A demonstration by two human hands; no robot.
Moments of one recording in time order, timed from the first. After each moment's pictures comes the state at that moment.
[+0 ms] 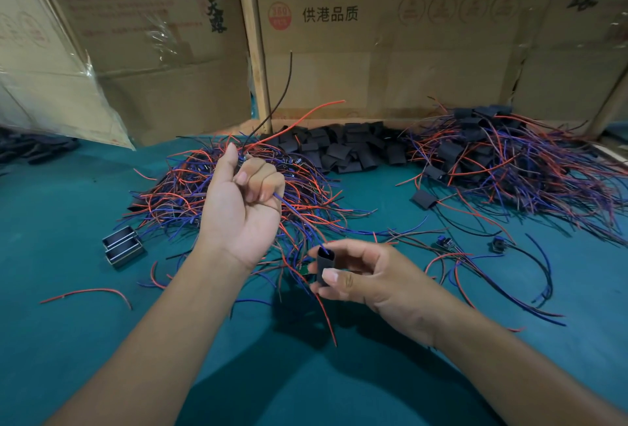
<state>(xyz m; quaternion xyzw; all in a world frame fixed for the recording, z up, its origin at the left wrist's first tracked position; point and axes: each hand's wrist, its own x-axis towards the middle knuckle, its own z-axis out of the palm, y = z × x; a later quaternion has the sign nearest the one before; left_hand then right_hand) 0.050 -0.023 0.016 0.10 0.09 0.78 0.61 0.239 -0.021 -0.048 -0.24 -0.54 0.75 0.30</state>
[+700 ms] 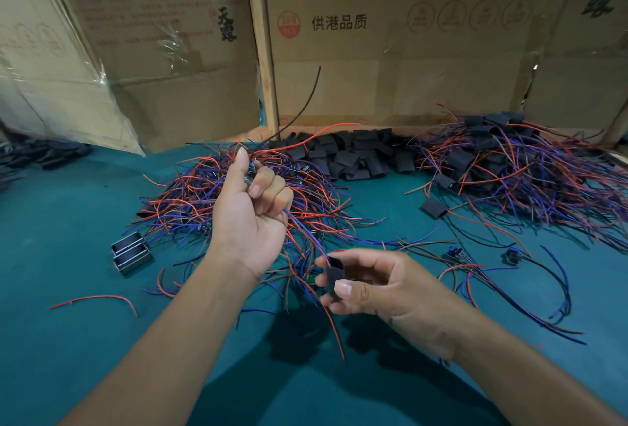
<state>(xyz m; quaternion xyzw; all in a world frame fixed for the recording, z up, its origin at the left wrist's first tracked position) 0.048 -0.017 0.008 0.19 0.18 0.79 0.56 0.244 -0.020 -0.043 -0.21 -0.56 0.75 0.29</state>
